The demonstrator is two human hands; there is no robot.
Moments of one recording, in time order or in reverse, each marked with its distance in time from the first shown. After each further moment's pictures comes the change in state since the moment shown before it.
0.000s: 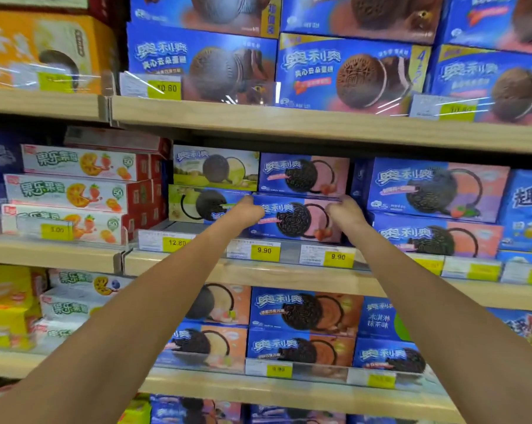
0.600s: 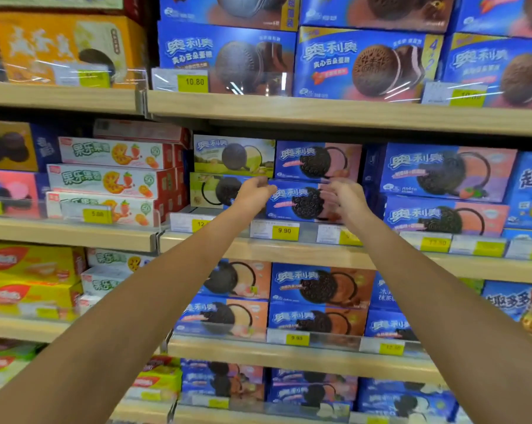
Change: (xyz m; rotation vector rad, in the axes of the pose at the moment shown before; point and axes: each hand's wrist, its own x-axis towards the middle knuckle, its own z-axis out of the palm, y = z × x) left_hand -0.057 -0.006 -0.022 -0.356 0.054 0.083; right_hand -0.036 -0.013 0.019 0.467 -0.086 0.041
